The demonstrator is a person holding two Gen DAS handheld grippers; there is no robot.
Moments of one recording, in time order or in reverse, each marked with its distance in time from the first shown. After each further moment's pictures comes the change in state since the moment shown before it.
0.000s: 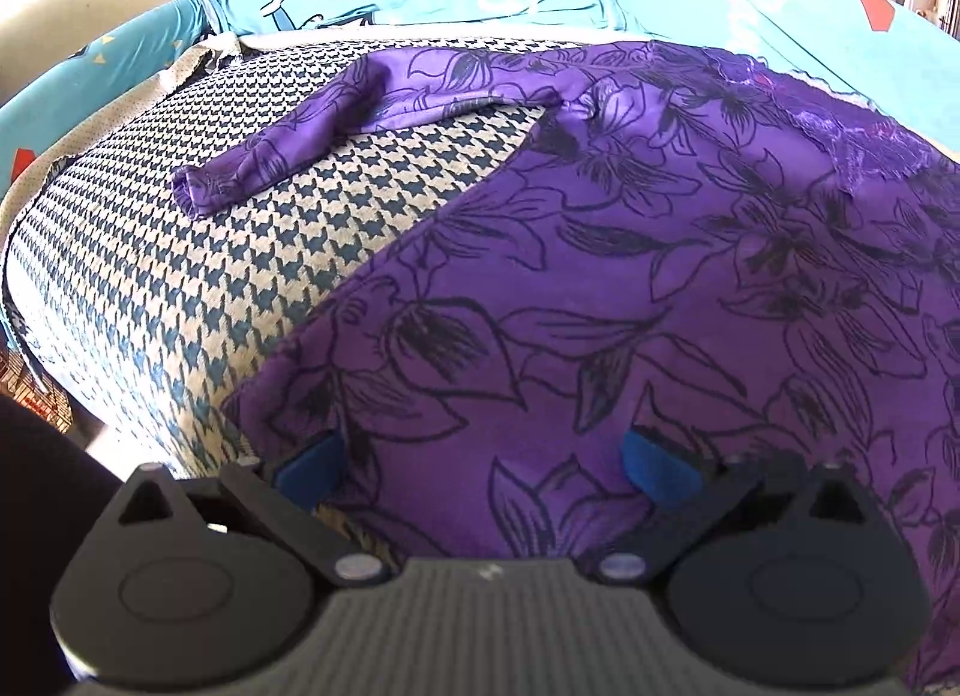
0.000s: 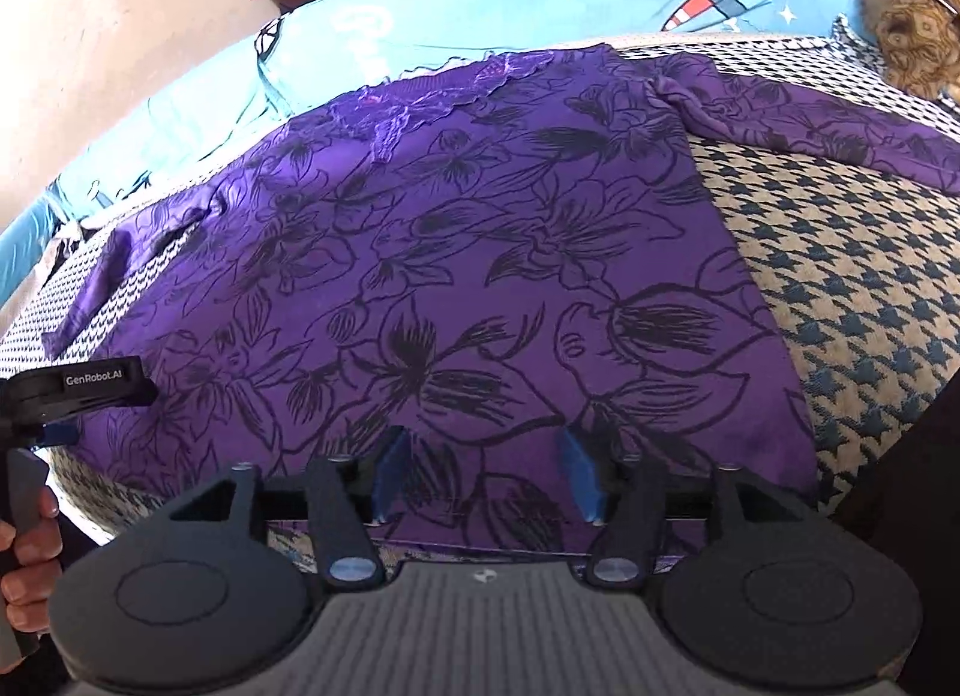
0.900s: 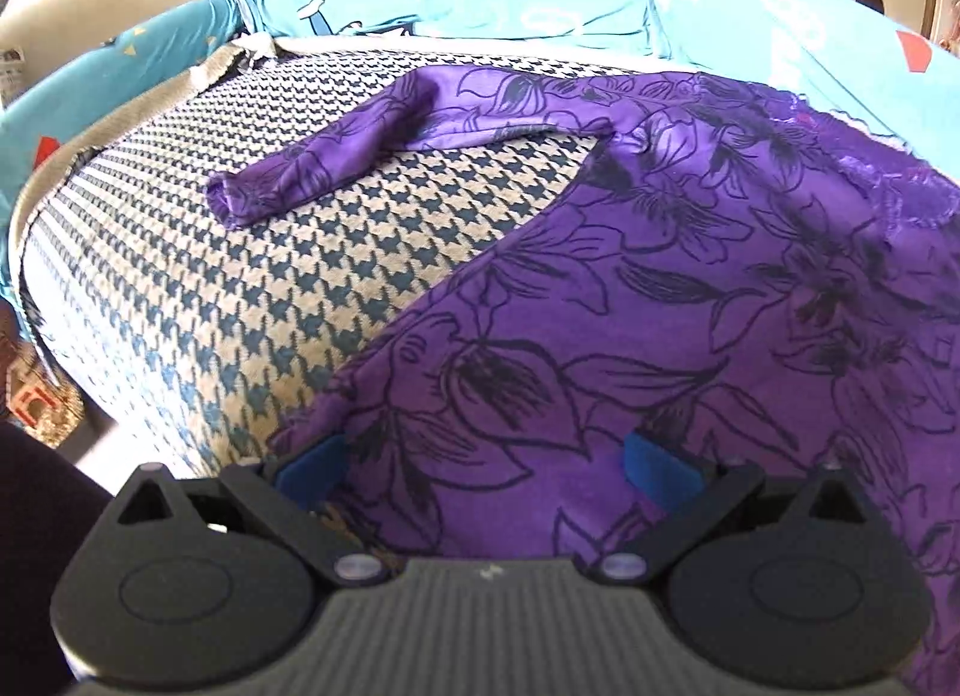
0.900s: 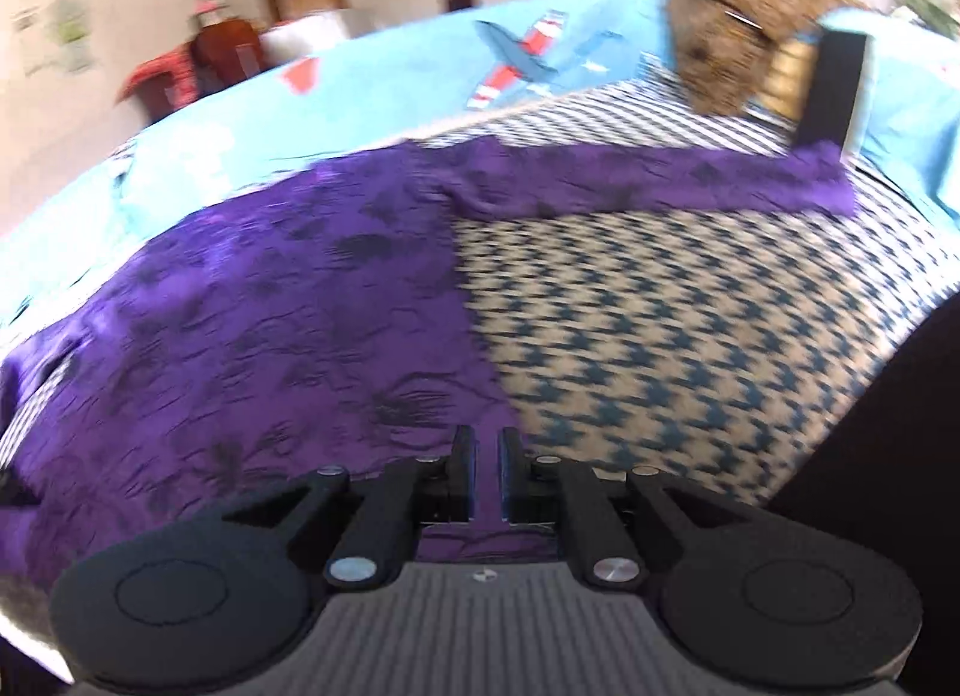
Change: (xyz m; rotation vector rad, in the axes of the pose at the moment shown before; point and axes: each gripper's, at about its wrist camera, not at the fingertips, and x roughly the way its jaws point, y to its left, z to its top) left arm 0.004 0.021 0.015 -0.066 -0.033 0.029; right arm -0.042 -0.055 0.001 0.138 -0.173 -0.210
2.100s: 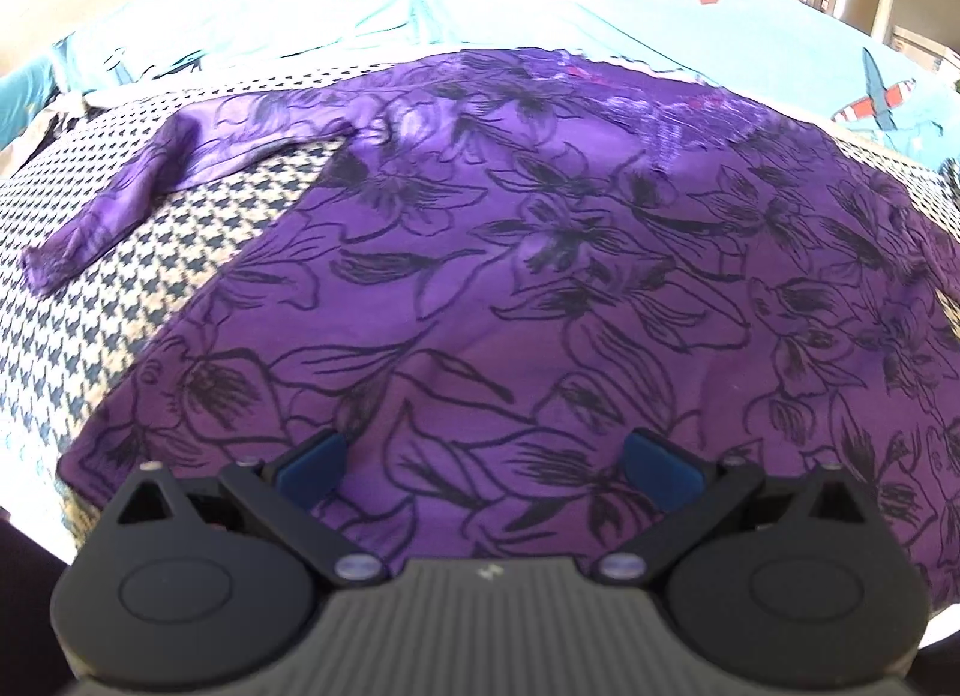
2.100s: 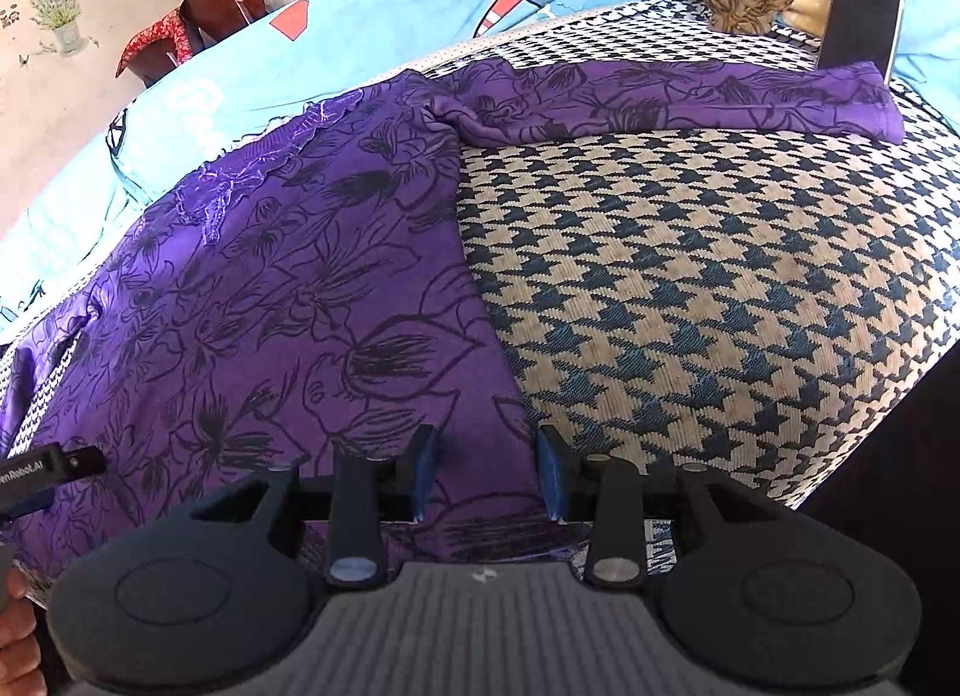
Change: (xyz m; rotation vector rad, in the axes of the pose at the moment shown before) left arm -0.015 -0.063 -0.012 0.202 0.005 -0.288; right arm 0.028 -0.020 0.002 0.079 0.155 0.034
